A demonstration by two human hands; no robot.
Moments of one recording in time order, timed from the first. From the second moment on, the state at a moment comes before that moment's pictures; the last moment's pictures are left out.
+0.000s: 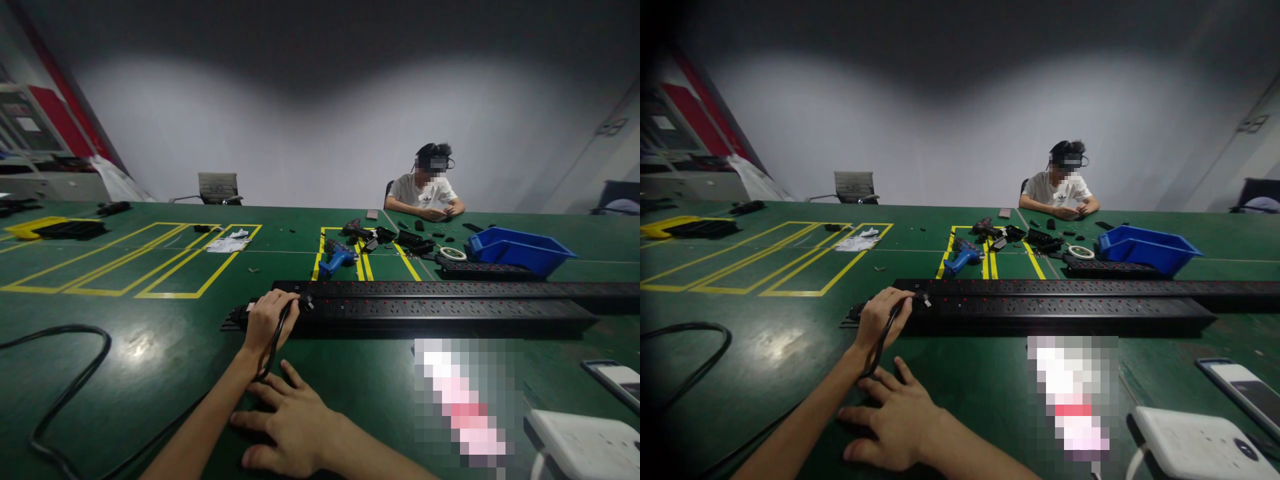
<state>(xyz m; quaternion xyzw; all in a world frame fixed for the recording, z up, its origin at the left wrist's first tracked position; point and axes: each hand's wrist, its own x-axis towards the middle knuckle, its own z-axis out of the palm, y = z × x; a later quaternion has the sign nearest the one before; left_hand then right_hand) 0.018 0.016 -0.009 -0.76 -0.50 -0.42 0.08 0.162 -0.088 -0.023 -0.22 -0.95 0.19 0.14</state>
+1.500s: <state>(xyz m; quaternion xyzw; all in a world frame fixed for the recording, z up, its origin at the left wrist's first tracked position) 0.040 -0.009 0.002 -0.69 -0.45 -0.50 -0.28 0.200 -0.017 -0.031 -0.43 -0.63 0.17 0.62</state>
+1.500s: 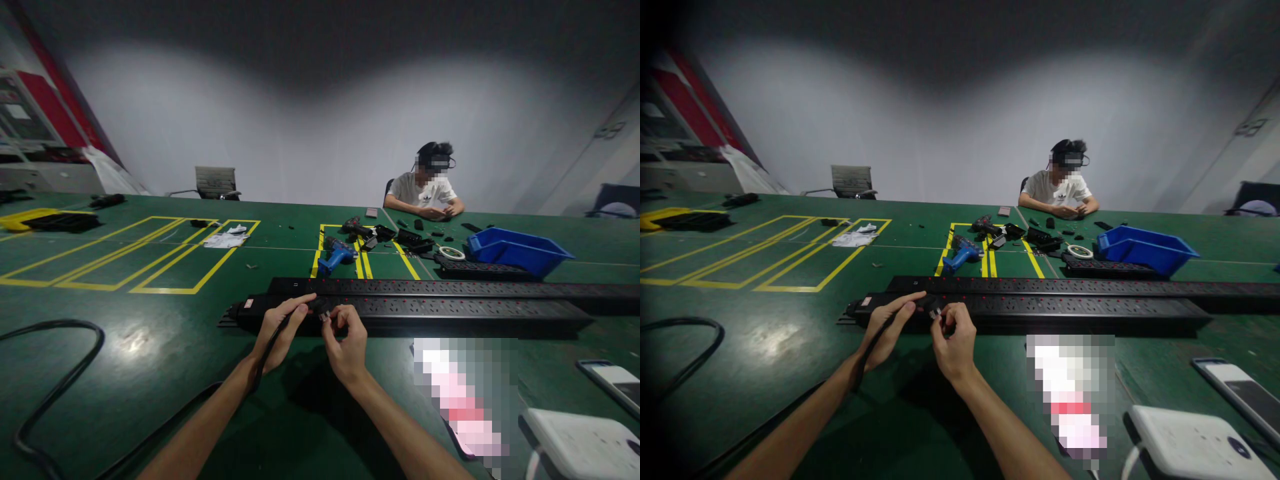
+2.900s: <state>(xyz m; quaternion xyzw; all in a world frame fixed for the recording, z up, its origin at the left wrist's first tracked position) 0.039 0.051 -0.023 -0.77 -0.52 -0.36 -0.11 0.191 -0.027 -0.054 -0.41 -0.84 0.23 0.28</state>
